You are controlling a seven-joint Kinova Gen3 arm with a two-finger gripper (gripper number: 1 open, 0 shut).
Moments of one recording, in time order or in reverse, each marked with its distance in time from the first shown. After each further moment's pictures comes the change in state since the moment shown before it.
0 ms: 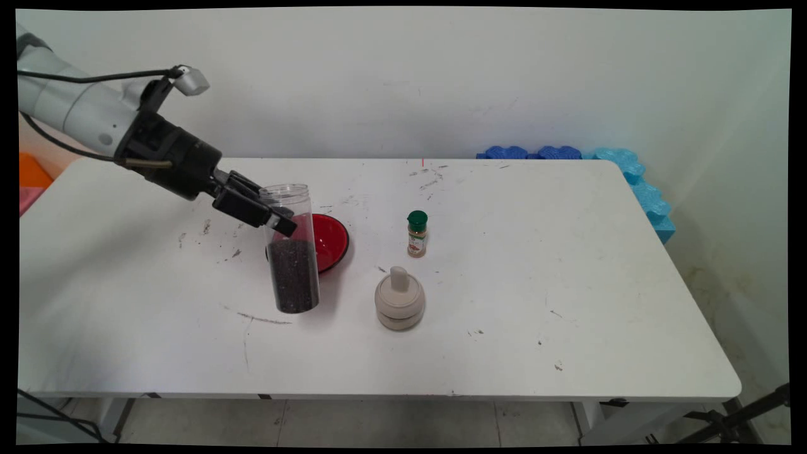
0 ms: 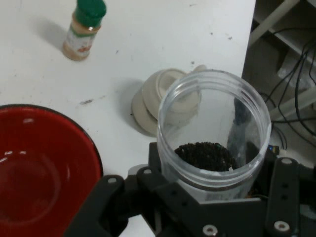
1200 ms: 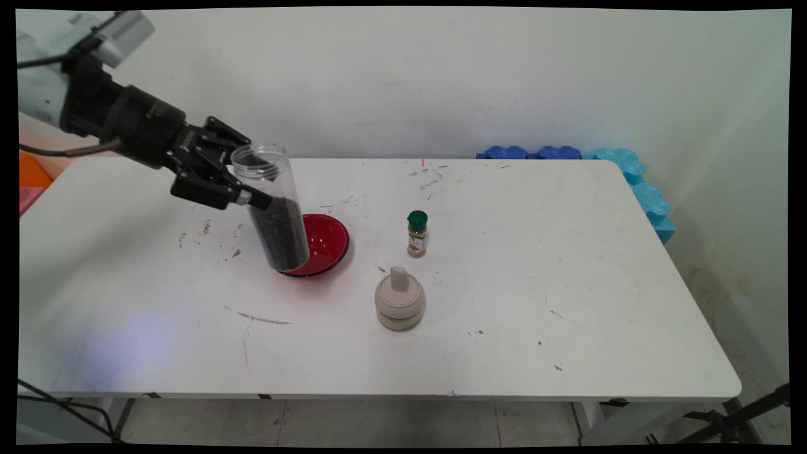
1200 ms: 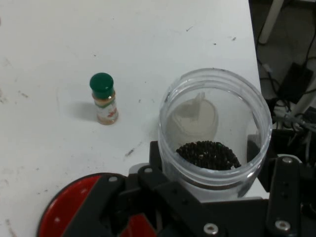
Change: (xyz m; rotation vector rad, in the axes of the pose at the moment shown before) arm 0.009 0.039 -0.047 0.091 0.067 0.472
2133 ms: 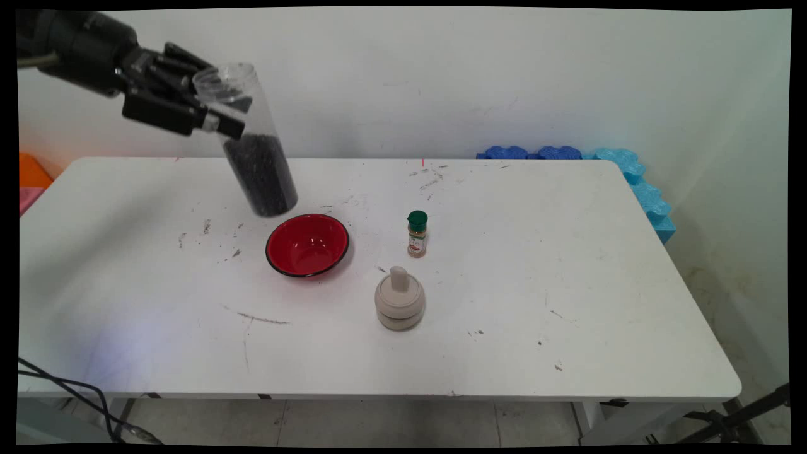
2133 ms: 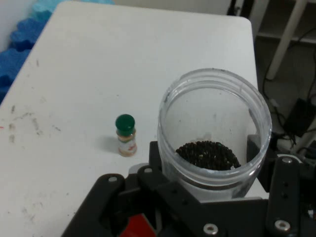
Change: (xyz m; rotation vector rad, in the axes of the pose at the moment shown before) arm 0.042 -0.001 -0.067 0.045 0.082 -0.018
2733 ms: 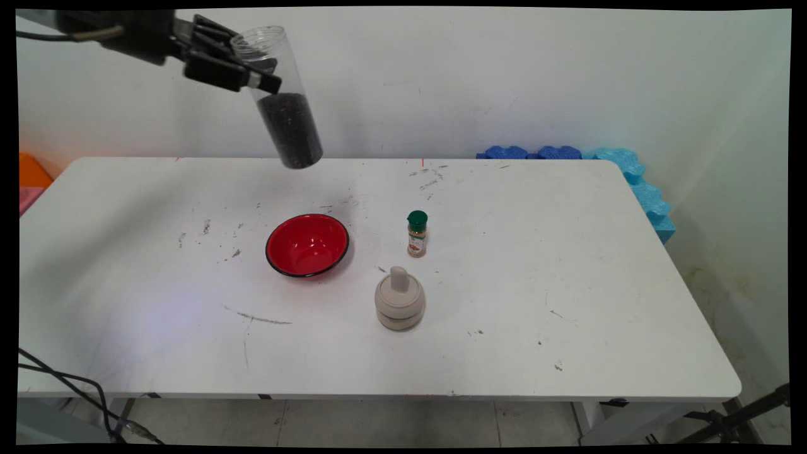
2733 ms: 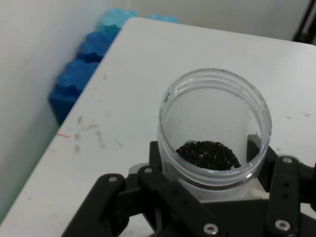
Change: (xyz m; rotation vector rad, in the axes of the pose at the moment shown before) arm 0.018 -0.040 0.018 0.144 0.045 -0.057
